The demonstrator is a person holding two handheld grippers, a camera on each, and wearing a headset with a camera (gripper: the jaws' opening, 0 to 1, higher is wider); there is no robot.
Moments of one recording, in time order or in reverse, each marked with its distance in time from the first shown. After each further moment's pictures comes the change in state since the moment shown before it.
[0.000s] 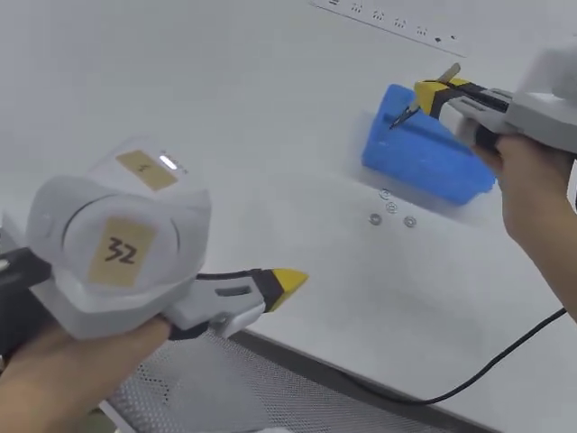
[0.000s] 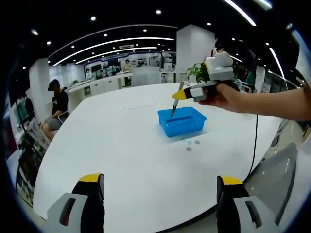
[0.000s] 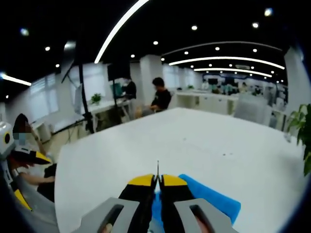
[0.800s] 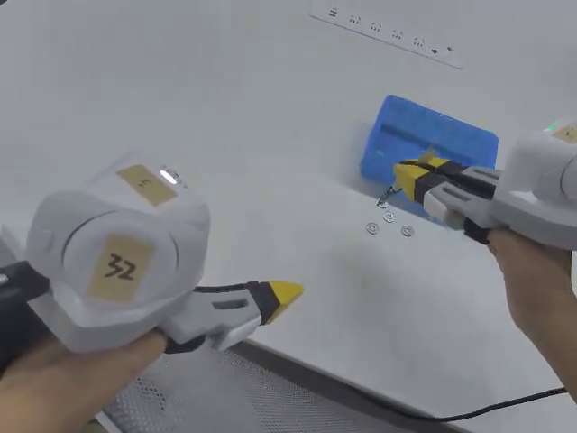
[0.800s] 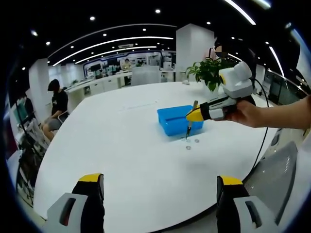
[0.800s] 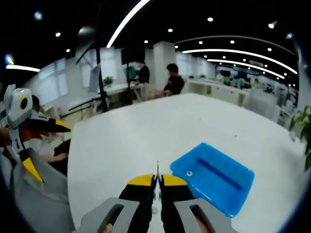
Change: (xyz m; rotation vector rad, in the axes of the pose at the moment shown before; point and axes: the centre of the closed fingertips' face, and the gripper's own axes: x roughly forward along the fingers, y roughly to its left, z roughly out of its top) left arm 0.000 -0.002 -0.002 0.005 0.009 -0.001; right arm -0.027 0.056 -0.068 -0.061 0.146 0.081
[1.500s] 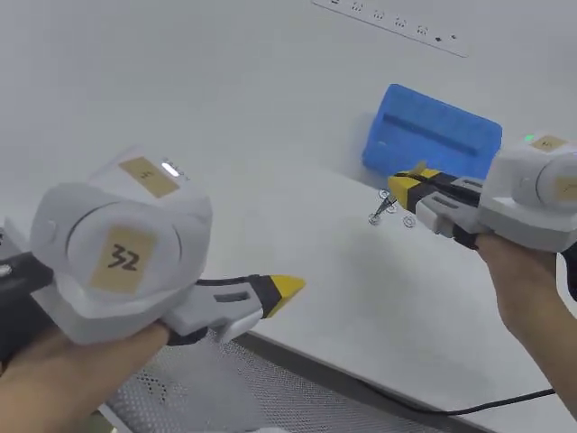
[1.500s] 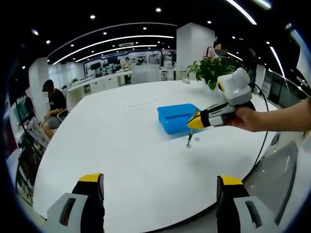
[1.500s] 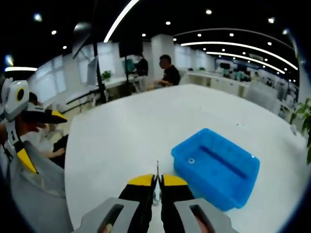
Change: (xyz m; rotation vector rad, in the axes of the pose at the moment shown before) left arm 0.001 0.000 -0.004 -0.004 0.012 0.001; right arm 0.006 0.000 -0.023 0.013 0.064 -0.002
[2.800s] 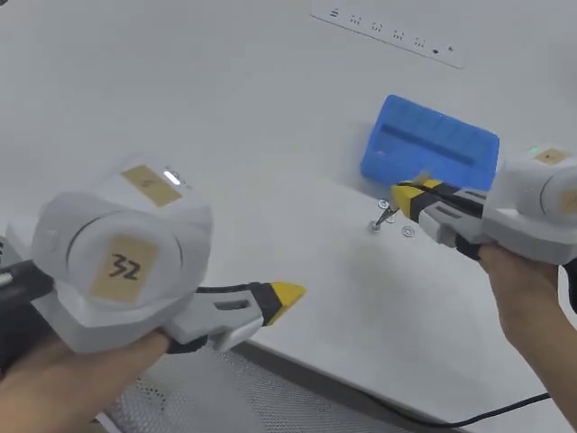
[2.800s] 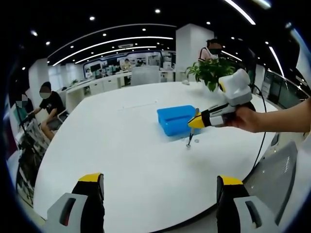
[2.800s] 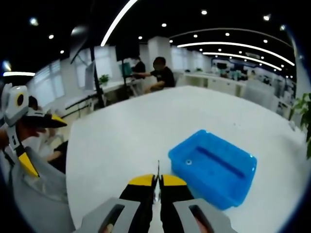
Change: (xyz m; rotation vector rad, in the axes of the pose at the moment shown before) left arm -0.002 0.000 0.004 0.003 -0.014 -0.001; right arm -0.009 -0.006 0.007 0.042 -0.032 -0.010
